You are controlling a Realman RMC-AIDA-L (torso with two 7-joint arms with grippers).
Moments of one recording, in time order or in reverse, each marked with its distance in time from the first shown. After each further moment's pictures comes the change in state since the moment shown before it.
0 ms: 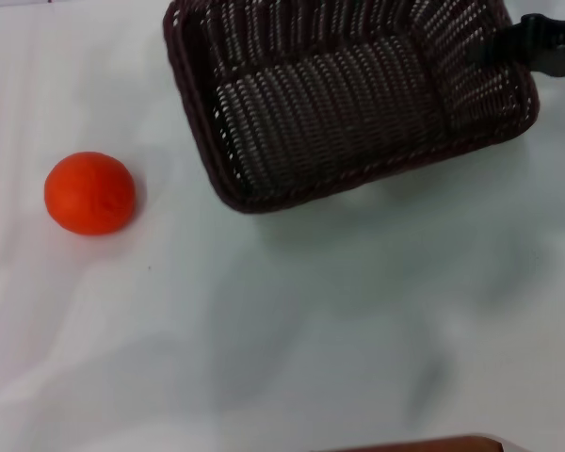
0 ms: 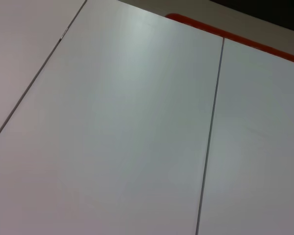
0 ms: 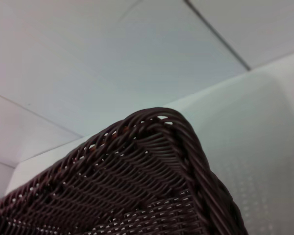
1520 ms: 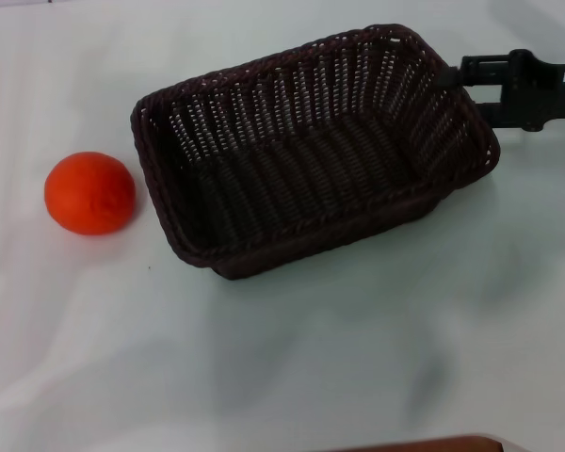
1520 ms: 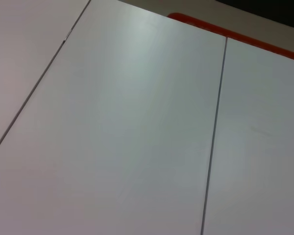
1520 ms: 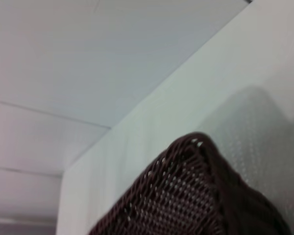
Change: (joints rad) left arm 0.011 0.001 -0.004 -0.001 -0.002 0.000 0.001; right arm -0.075 0.031 0.018 0.063 0.090 0.069 0.128
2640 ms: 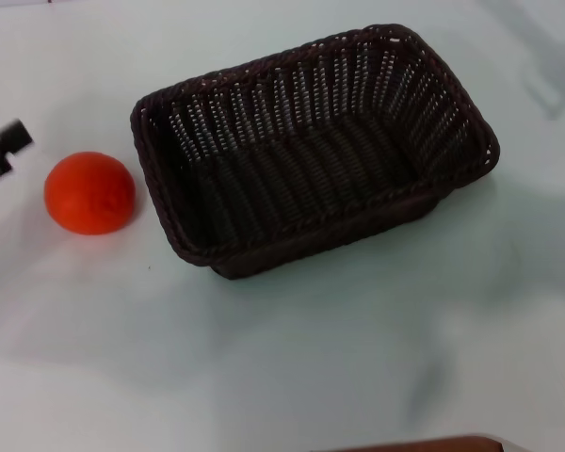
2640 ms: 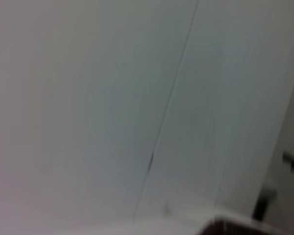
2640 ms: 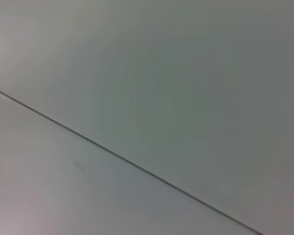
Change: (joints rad) left arm 0.004 0.211 0.445 -0.312 0.529 0.251 -0.531; right arm -0.176 0.047 0.127 0.080 0.768 -0.013 -0.473
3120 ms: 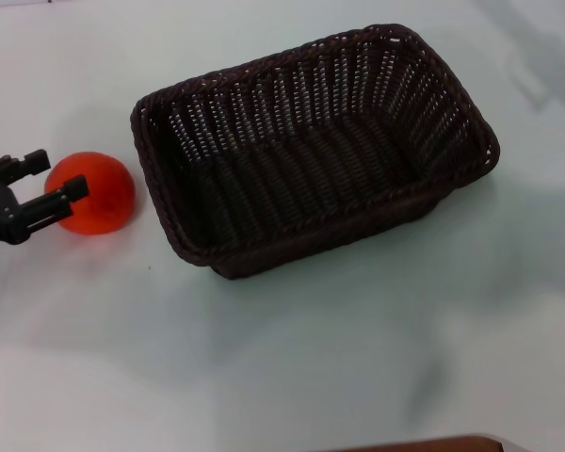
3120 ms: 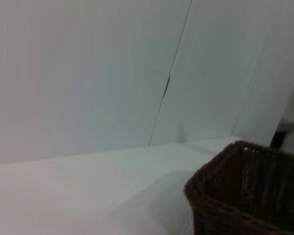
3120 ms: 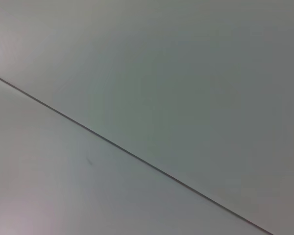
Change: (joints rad) left arm -0.029 -0.064 0.002 -0.045 0.214 0.186 -0.026; right arm 0.028 0.011 -0.009 0.001 0.011 -0.007 -0.020
